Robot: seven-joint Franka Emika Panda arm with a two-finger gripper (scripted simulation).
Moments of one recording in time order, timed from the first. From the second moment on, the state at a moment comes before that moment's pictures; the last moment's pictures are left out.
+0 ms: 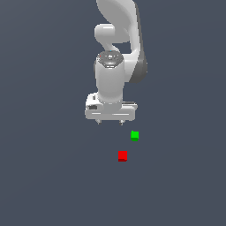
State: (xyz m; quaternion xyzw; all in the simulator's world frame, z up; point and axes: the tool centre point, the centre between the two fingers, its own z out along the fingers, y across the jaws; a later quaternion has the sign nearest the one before) arm 0.015 -0.012 0.176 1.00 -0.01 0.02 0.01
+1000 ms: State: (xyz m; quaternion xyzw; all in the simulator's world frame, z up) arm 0.057 0.014 0.131 1.00 -0.02 0.01 0.00
